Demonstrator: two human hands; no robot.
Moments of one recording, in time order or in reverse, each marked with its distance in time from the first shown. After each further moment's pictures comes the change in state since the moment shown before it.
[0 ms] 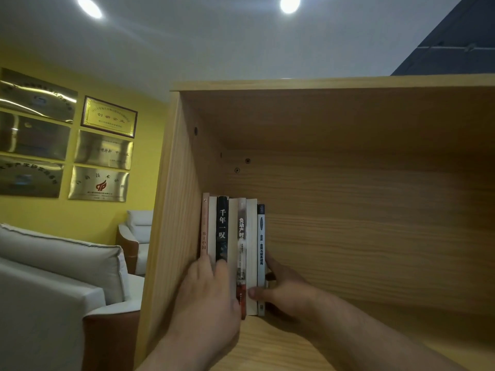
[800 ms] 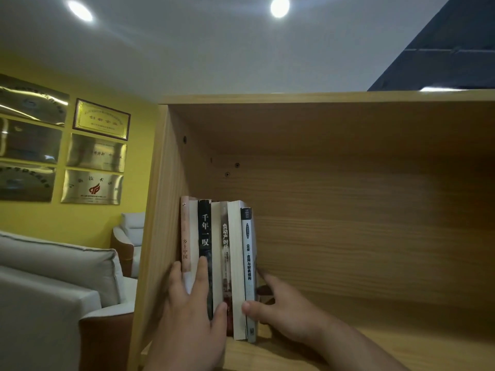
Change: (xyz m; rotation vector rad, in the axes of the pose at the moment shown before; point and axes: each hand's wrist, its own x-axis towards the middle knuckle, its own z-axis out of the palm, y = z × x) left_hand -0.042 0.009 -0.020 -0.264 -0.010 -0.182; right_hand -0.063 -0.005 -0.006 0.068 -0.102 -0.100
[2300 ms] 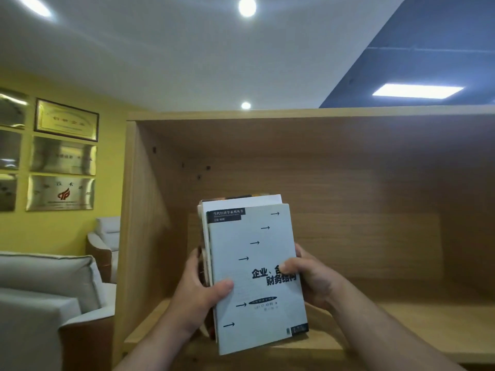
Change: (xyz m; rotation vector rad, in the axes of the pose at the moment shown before) left_hand 0.008 0.025 0.007 -1.097 -0.328 0.197; right_hand -0.052 0.018 -0.074 0.712 0.108 -0.026
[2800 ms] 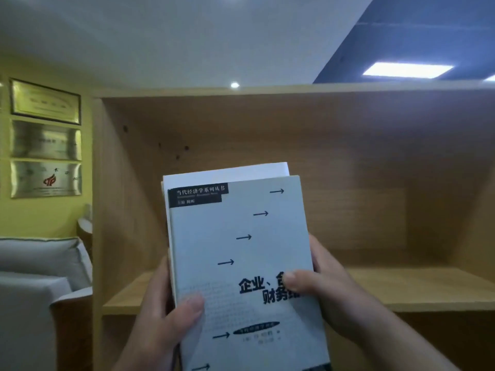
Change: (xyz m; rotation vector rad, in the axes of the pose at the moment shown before) left_hand -0.100 0.024 0.037 -0.098 -0.006 0.107; right_hand -0.149 -0.025 0.028 -0.178 -0.040 -0.281
